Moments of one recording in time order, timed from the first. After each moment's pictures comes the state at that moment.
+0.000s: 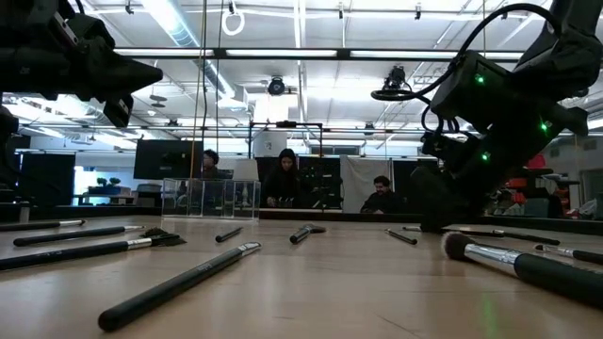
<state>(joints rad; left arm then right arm) -0.06 0.01 0.01 0.08 -0.19 -0.31 0.11 1.67 0.47 0.08 0.64 0.82</state>
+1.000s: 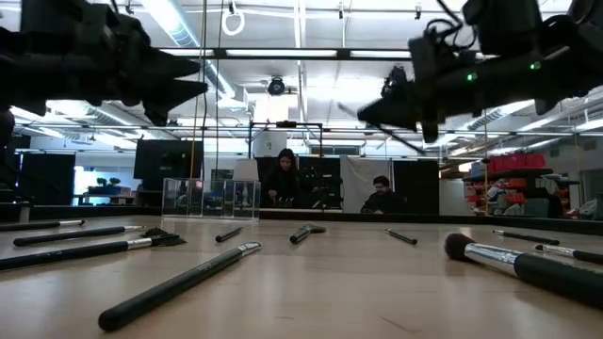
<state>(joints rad) -0.05 1.03 0.04 1.08 -0.14 -0.18 0.11 1.51 0.39 1.04 0.42 0.20</state>
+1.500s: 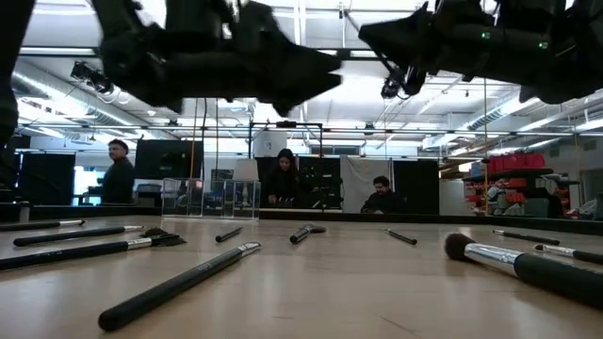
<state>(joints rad) 0.00 1.80 0.69 1.19 0.08 -0.03 0.11 1.51 0.39 1.41 0.17 0.04</state>
